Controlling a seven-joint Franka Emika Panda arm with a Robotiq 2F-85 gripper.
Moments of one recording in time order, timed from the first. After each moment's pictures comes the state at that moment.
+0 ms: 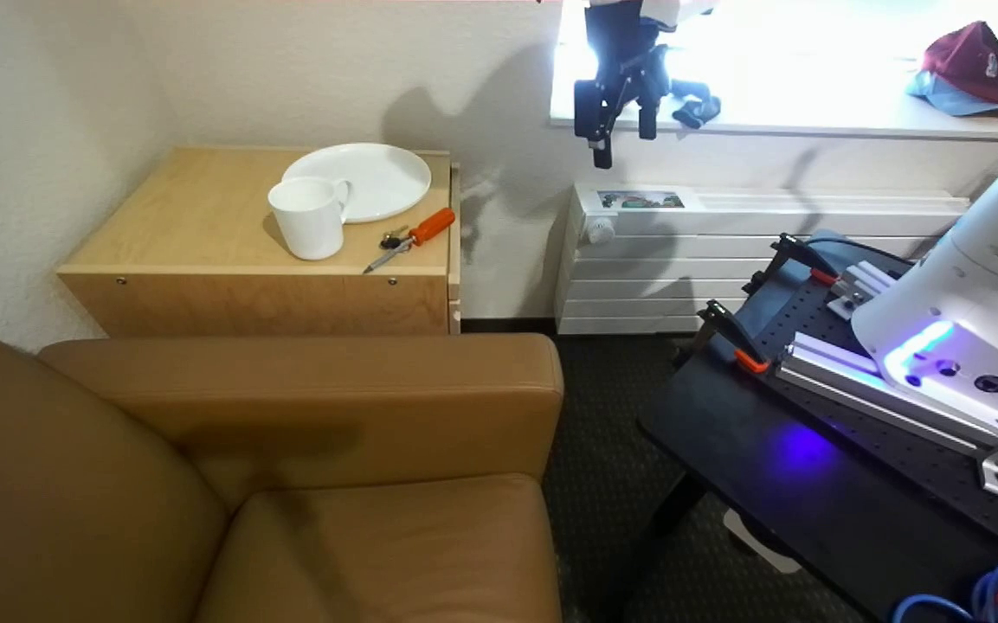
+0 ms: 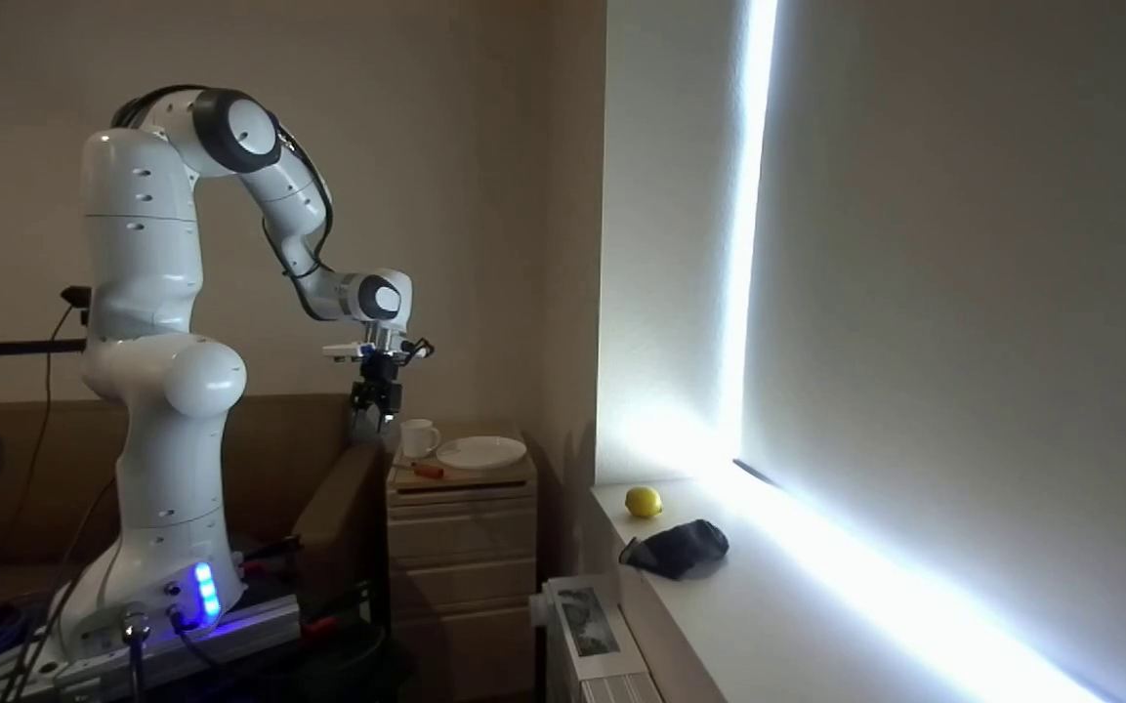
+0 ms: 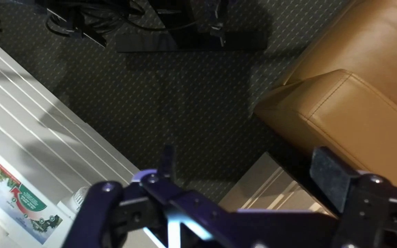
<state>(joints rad) 0.17 -0.02 0.19 -2.43 -0.01 2.13 0.33</state>
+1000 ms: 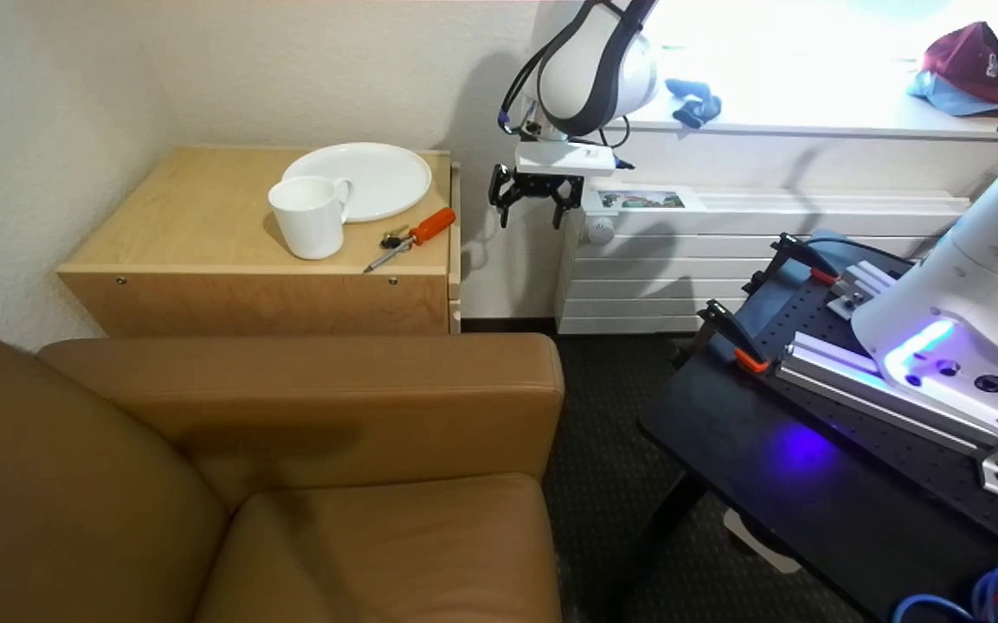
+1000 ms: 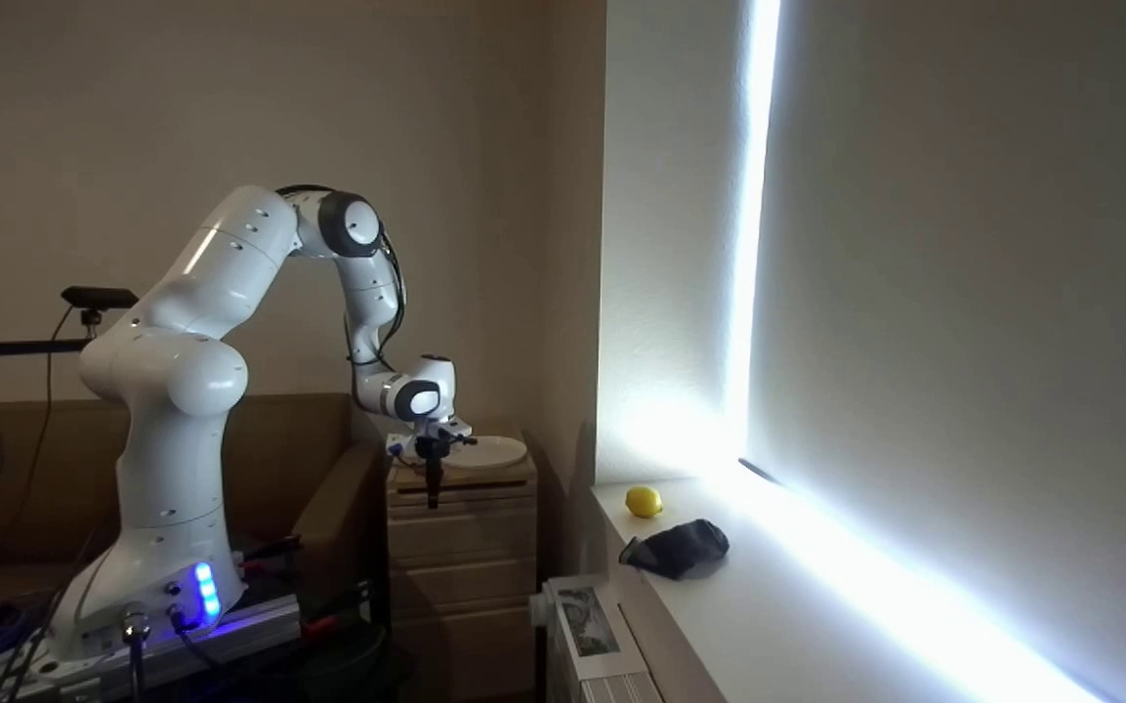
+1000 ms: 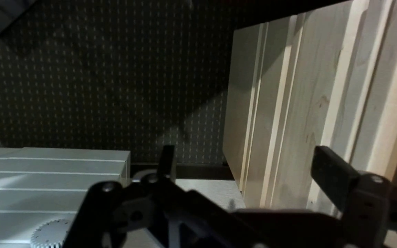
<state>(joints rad) 0.19 0.60 0.05 -2.22 0.13 2.86 0.70</state>
